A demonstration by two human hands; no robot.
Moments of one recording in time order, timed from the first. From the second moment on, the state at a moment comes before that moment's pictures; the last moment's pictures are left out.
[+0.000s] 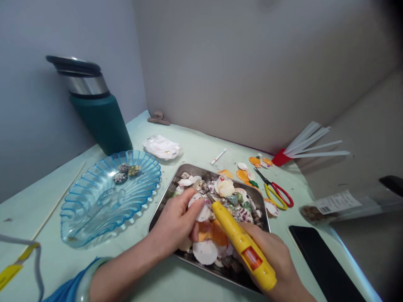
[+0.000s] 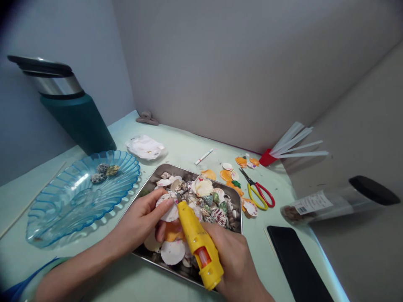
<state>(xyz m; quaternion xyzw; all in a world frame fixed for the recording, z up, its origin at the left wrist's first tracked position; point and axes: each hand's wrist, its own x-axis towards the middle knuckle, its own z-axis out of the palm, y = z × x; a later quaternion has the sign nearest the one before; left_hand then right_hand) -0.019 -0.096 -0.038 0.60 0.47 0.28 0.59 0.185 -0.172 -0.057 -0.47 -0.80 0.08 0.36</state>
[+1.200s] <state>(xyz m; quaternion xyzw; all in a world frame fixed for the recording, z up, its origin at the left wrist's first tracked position) -0.018 -0.091 -0.047 0.47 0.44 0.34 0.68 0.181 -0.173 -0.049 -0.45 -0.81 0.05 0.37</state>
